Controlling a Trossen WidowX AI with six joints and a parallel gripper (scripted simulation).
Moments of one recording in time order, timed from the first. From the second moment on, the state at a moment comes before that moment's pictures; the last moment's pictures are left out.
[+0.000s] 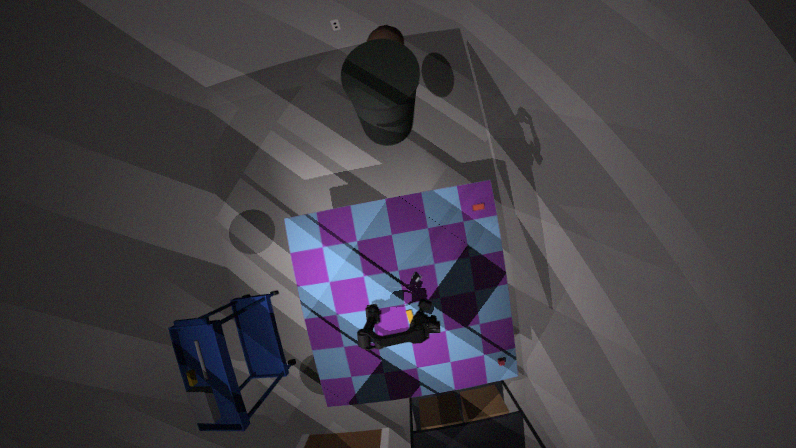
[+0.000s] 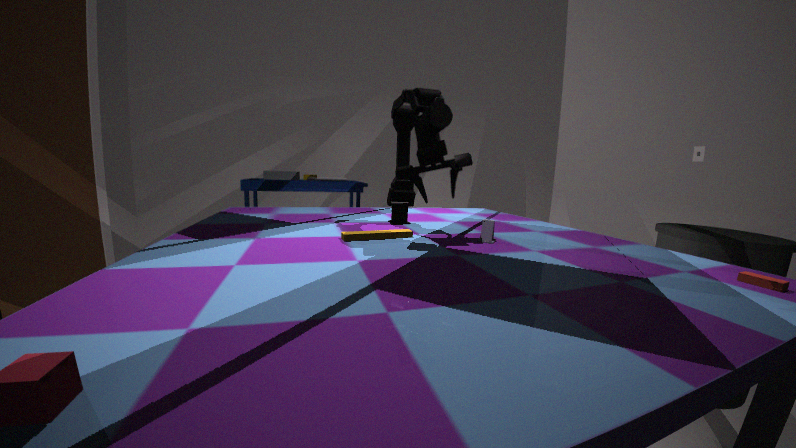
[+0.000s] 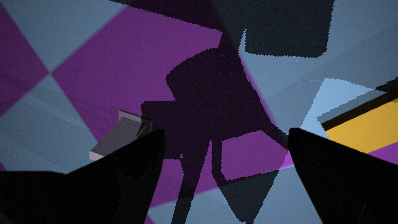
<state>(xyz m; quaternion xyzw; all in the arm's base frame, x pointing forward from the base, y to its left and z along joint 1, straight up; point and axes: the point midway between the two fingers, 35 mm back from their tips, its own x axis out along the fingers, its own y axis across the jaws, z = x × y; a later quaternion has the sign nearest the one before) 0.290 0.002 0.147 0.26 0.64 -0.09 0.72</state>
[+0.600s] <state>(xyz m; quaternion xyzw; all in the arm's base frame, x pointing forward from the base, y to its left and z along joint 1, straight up) 0.242 -0.088 0.121 0.44 0.55 -0.41 0.58</state>
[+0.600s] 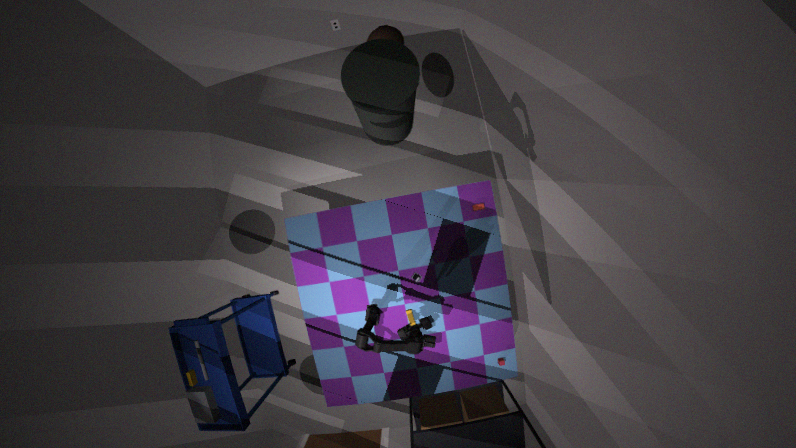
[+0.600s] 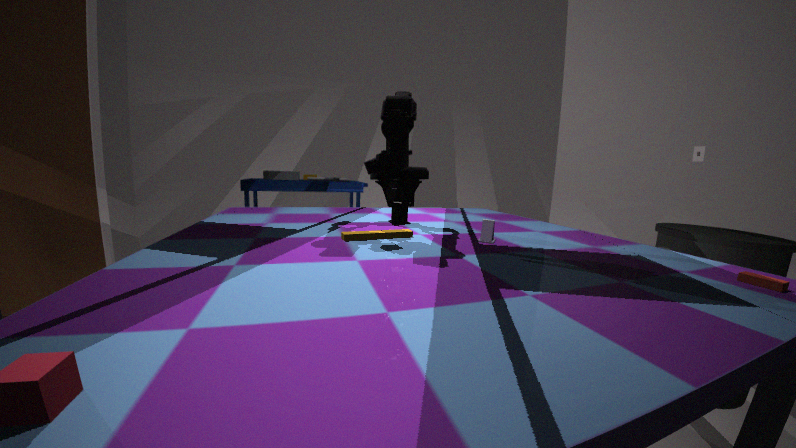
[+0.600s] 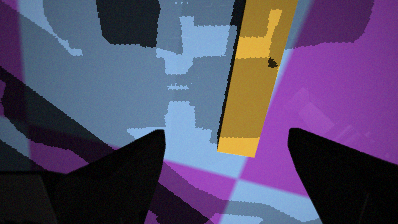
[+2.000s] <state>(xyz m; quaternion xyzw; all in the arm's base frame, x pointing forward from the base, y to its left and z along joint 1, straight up) 0.228 -0.104 0.048 0.47 0.52 -0.46 0.54</state>
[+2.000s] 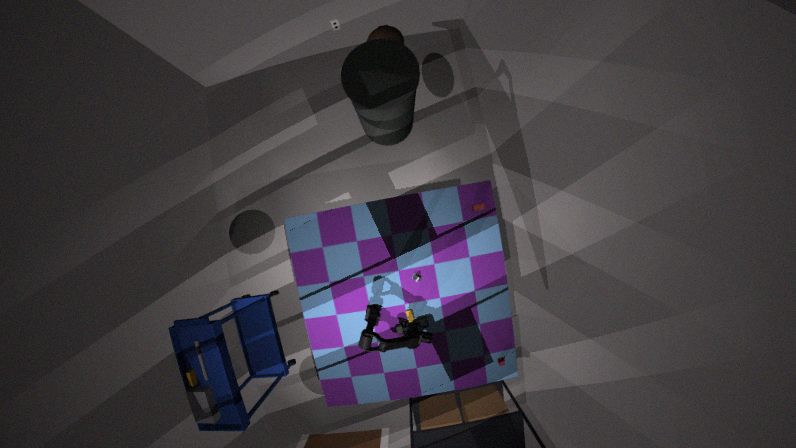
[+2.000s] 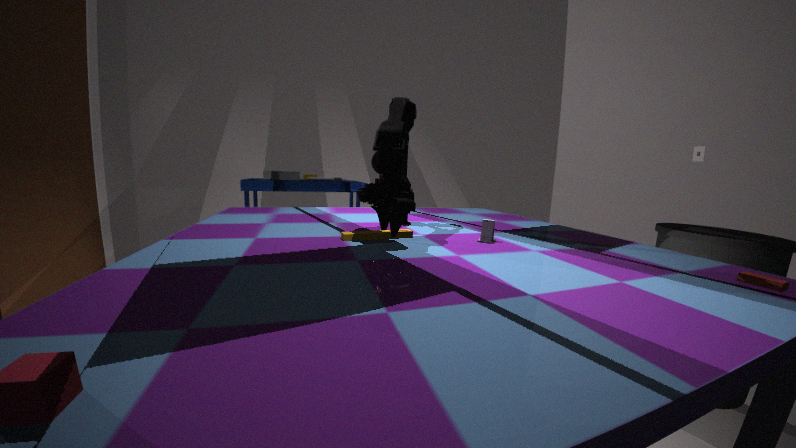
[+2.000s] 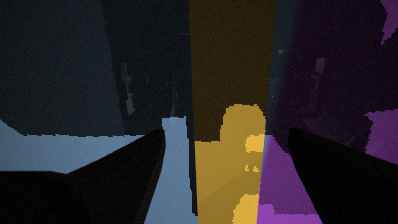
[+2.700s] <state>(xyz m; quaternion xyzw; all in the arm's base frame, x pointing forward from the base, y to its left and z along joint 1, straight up) 0.227 -0.104 0.047 0.47 0.52 -0.46 0.54</state>
